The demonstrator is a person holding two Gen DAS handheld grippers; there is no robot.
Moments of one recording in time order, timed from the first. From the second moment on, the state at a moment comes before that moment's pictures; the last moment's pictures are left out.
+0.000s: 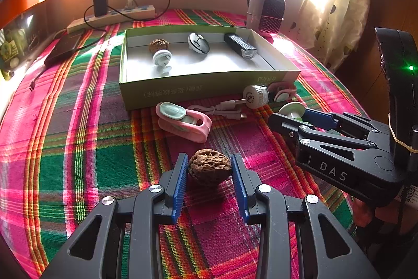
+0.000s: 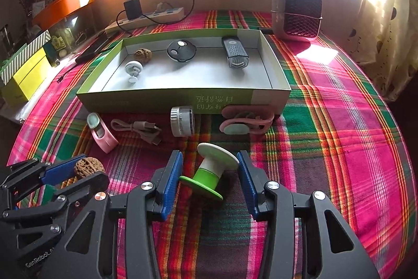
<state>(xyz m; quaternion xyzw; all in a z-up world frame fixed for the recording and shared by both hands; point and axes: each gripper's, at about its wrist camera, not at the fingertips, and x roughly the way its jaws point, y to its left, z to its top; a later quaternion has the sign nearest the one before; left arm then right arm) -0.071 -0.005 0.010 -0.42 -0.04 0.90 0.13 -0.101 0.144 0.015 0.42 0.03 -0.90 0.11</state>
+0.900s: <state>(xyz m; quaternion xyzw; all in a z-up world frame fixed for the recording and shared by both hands) -0.071 -0.002 0.010 -0.42 -0.03 0.90 0.13 -0.100 0.145 0.016 0.42 0.02 -0.90 0.12</state>
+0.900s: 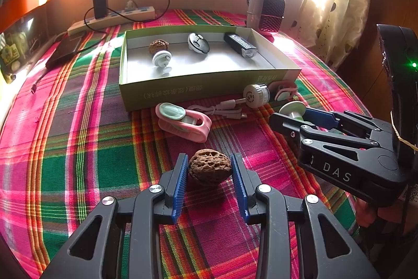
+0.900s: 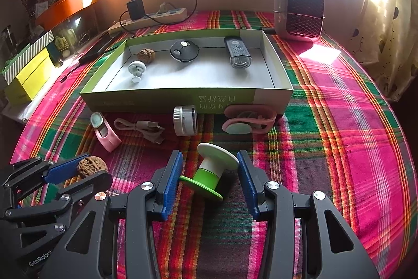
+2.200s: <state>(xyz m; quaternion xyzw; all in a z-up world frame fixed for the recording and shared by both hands) -0.135 -0.001 0.052 -0.39 -0.02 0.92 0.11 -0.153 0.142 0.067 0.37 0.03 -0.91 0.15</state>
